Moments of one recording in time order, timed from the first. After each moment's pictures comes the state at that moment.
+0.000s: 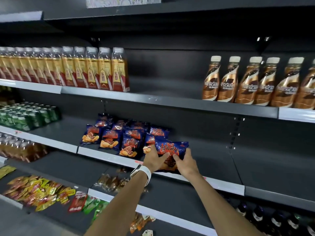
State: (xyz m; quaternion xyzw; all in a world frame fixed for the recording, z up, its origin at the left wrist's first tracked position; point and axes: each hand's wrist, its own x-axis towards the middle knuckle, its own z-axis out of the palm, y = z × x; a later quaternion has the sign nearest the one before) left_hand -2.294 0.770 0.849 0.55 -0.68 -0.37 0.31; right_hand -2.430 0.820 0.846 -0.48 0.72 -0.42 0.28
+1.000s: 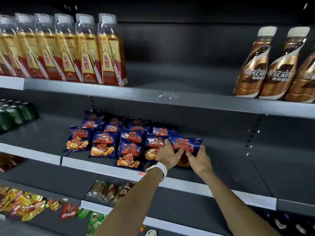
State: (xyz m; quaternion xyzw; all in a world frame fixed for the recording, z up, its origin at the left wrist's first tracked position) left_hand -2.331 0.628 0.817 0.54 -0.75 -0.29 0.25; right_hand -2.448 0.696 0.820 -0.40 0.77 -0.44 0.24
